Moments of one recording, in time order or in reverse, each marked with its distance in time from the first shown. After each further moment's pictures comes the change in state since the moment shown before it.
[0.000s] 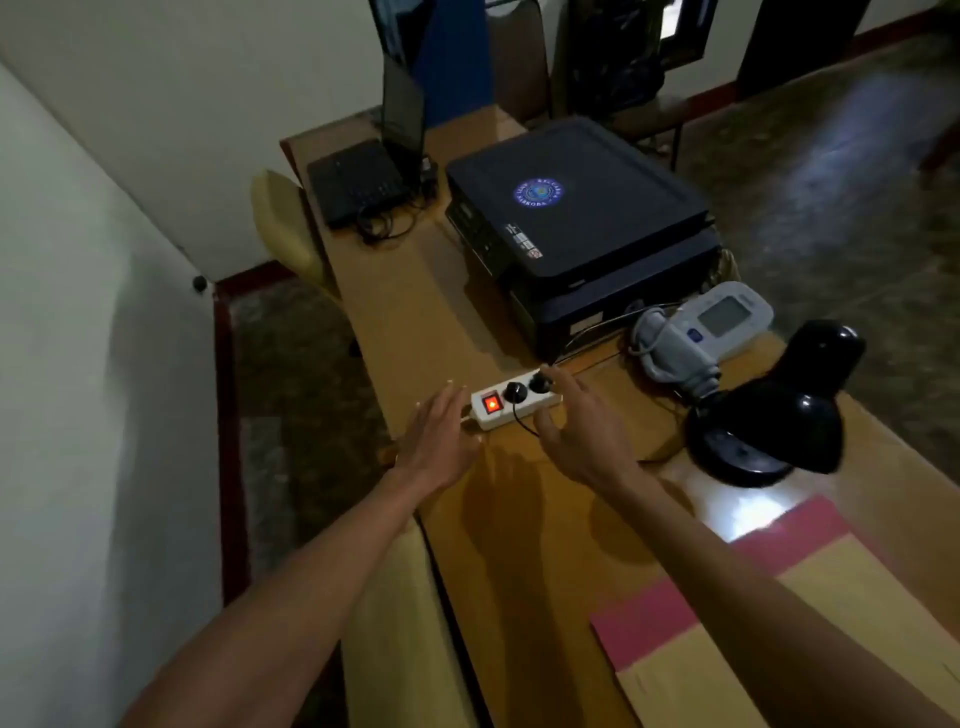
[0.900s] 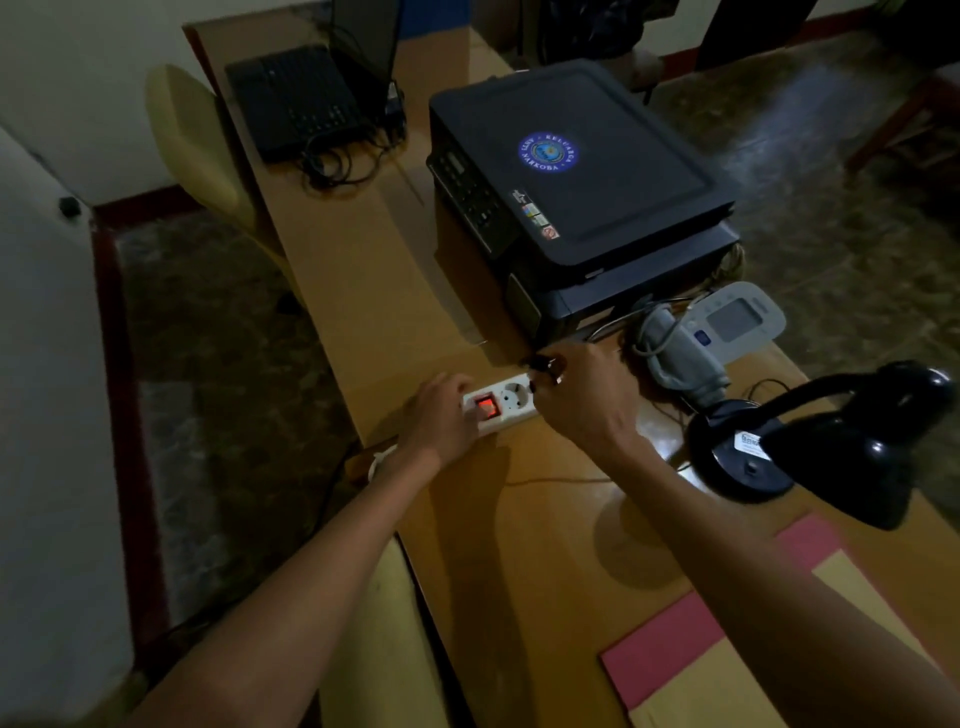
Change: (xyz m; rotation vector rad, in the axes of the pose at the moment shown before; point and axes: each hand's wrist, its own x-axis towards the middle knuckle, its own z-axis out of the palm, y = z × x) left_hand 0.064 -0.016 0.002 -0.392 -0.091 -0.091; right_hand 0.079 -0.024 0.020 -0.157 0.036 0.135
